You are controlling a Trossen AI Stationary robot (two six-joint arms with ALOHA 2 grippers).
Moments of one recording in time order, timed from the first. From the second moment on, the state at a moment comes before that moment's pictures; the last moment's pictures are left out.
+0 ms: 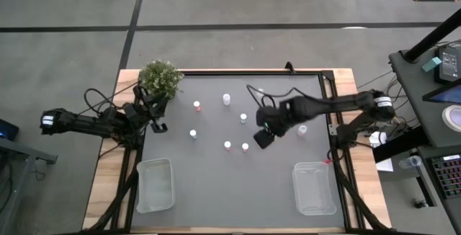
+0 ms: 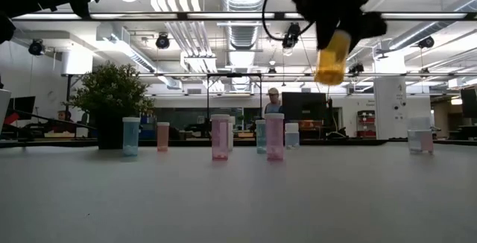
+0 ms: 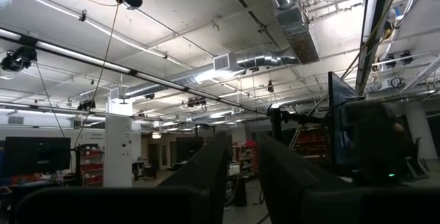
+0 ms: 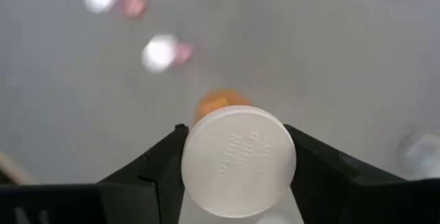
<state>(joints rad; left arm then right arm) -0.06 0.50 0.11 1.01 -0.45 0.41 0.05 1.56 1.37 -1.07 -0.06 0.96</state>
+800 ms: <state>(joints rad) -0.06 0.50 0.11 1.01 -0.45 0.40 0.68 1.51 1.37 -1.38 -0.10 1.61</state>
